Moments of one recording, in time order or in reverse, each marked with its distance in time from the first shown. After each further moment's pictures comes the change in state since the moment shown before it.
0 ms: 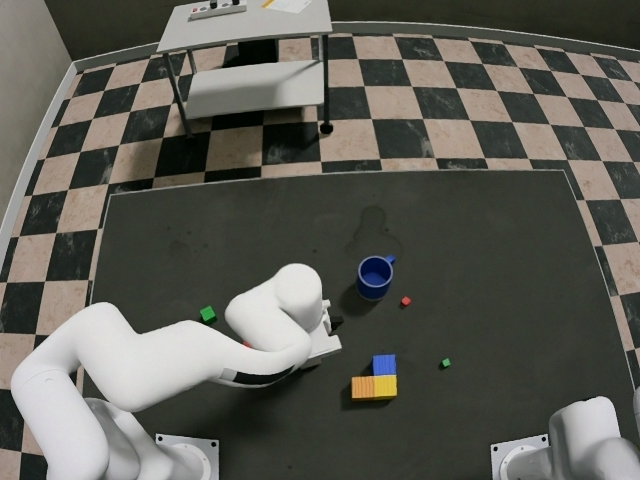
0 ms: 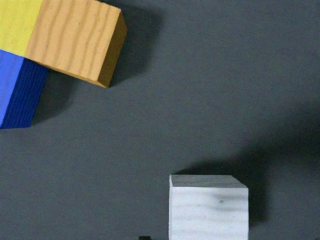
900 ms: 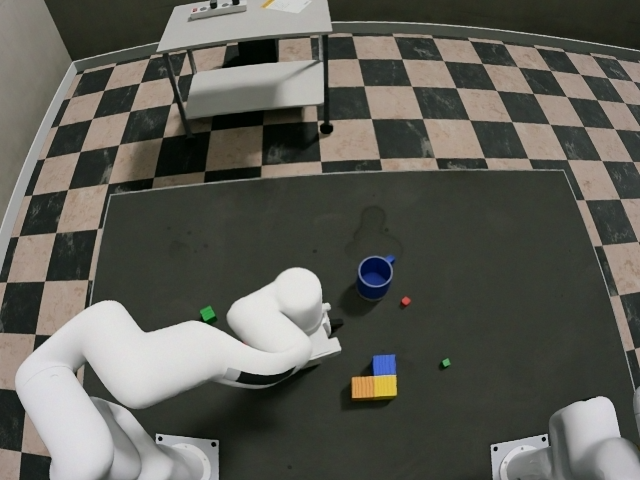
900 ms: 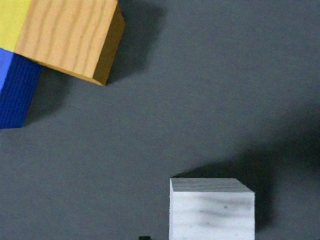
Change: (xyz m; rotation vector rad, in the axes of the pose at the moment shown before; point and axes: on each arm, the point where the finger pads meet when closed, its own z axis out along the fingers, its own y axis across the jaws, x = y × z) left arm 0.000 0.000 0.015 0.000 0.001 0.000; right arm 0.000 0.000 0.000 0.000 0.000 0.000
